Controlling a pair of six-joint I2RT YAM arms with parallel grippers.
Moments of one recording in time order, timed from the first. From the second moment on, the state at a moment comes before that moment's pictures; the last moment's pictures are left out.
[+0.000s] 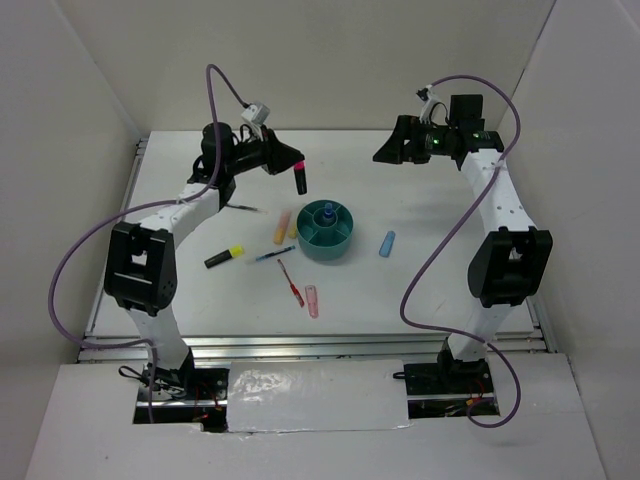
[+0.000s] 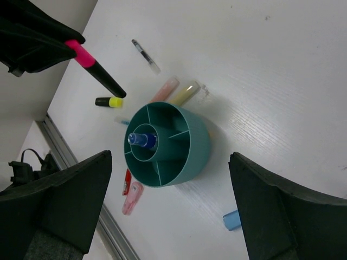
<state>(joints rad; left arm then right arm) -0.22 1.81 1.37 0.40 0.76 -0.35 0.01 1.80 1.76 -0.62 -0.84 0.09</state>
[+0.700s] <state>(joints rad) -0.32 1.97 1.46 0.41 0.80 -0.31 0.01 1.78 1.76 -0.62 -0.84 0.07</state>
